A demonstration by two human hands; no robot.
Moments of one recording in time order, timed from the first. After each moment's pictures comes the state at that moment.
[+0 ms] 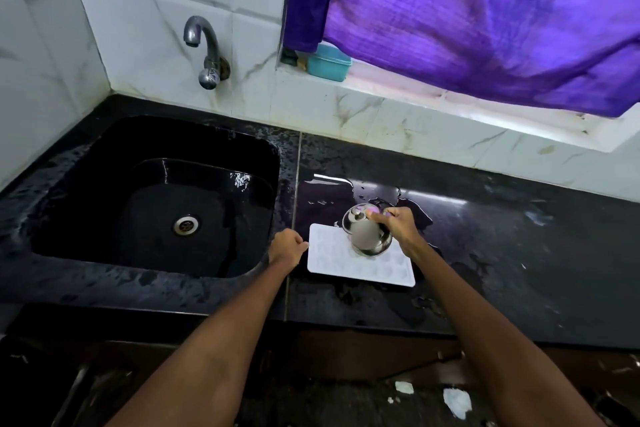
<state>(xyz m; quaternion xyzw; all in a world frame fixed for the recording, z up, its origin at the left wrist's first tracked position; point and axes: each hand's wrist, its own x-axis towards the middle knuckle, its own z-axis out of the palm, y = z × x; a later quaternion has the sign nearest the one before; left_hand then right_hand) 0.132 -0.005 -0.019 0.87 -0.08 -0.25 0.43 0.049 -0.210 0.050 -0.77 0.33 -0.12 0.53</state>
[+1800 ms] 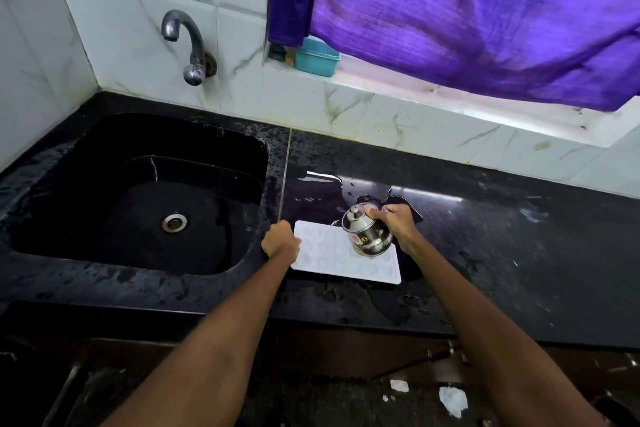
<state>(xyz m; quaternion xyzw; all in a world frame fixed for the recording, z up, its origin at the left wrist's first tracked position) 0.121 -0.040 -0.002 0.94 -0.05 -0.21 0.26 0.038 -0.240 0.054 -0.78 0.35 -0.11 0.51</state>
